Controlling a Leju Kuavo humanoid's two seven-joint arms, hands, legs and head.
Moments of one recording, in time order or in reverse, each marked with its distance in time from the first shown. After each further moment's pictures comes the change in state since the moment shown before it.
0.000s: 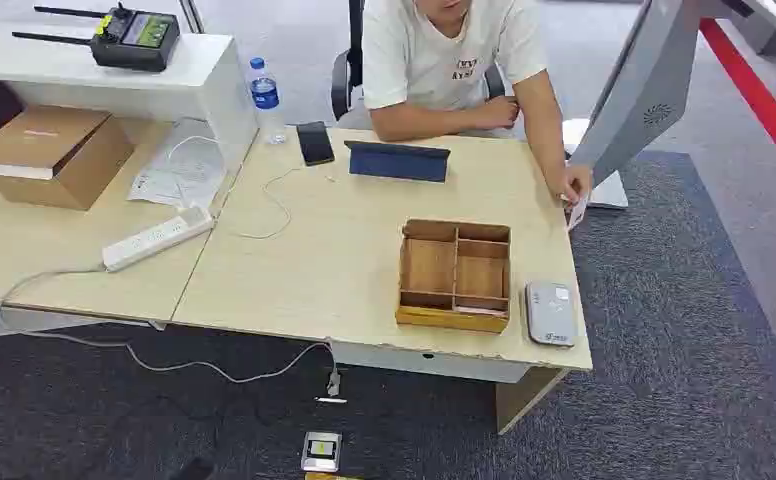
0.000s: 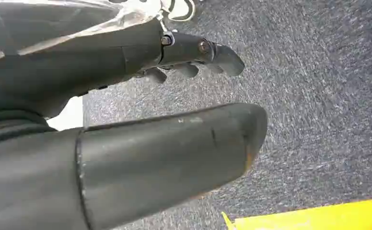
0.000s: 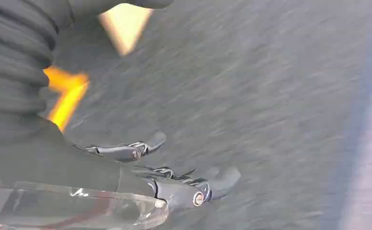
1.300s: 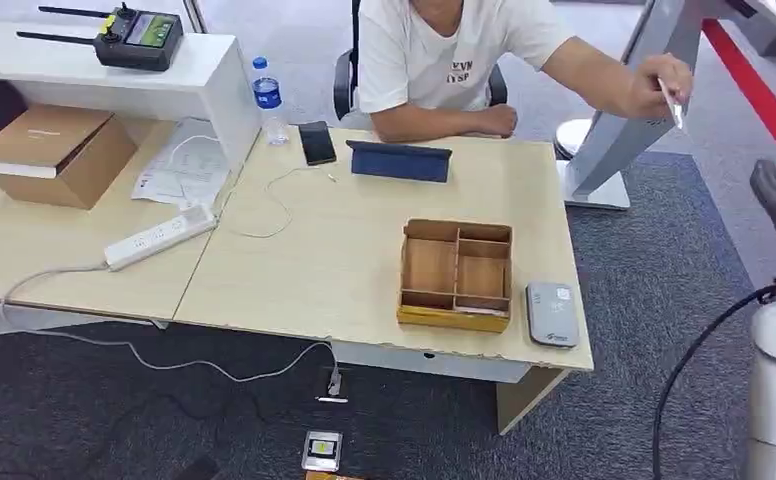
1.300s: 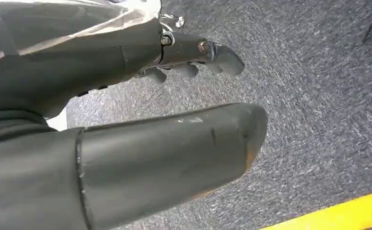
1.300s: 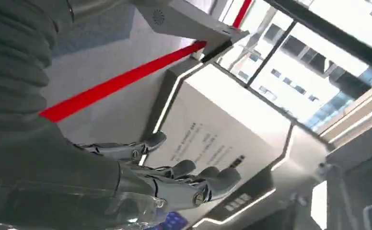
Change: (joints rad) left arm -0.011 0.016 -0.005 0.000 -0.127 -0.032 -0.096; right arm -0.196 0.083 1.403 -0.991 0.370 -0.213 0.086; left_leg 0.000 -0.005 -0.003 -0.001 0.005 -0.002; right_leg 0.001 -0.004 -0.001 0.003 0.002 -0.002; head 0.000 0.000
